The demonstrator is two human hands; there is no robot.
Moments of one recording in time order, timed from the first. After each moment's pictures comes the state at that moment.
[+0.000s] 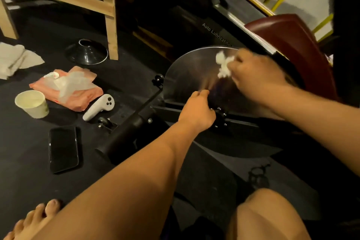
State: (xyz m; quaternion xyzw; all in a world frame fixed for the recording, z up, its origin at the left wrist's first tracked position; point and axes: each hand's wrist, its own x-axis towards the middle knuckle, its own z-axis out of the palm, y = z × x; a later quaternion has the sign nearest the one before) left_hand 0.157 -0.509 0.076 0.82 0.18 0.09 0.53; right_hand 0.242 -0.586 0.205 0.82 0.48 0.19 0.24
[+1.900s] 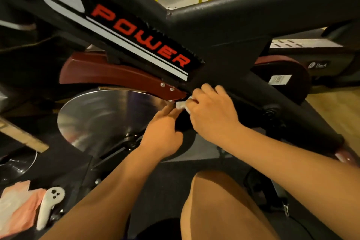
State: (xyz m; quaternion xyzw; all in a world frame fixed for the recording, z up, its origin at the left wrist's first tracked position) left_hand 0.196 -0.671 0.158 0.97 -0.10 0.03 0.21; right_hand 0.219 -0.821 0.179 0.92 0.26 0.28 0.05
